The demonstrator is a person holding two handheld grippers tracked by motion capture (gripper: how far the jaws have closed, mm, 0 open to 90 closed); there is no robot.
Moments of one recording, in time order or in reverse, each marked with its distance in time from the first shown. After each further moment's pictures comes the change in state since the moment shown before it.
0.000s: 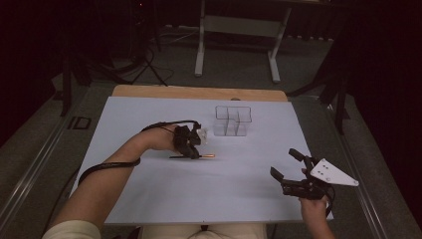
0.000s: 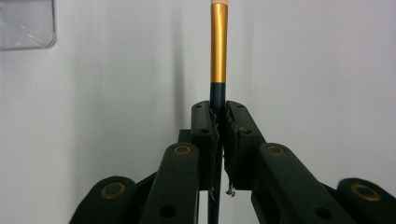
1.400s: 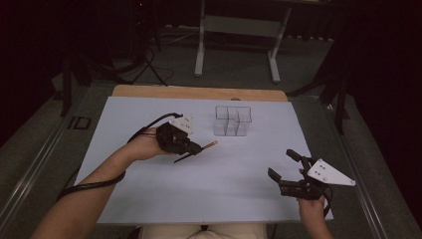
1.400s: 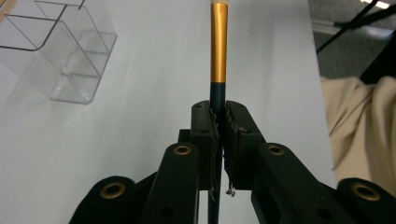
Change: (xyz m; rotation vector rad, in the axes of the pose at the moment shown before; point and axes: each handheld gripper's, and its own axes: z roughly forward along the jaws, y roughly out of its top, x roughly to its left) left arm -0.041 -0.017 -0.057 -0.402 0.064 -0.183; right arm 0.004 -0.001 0.004 0.010 0.016 -0.002
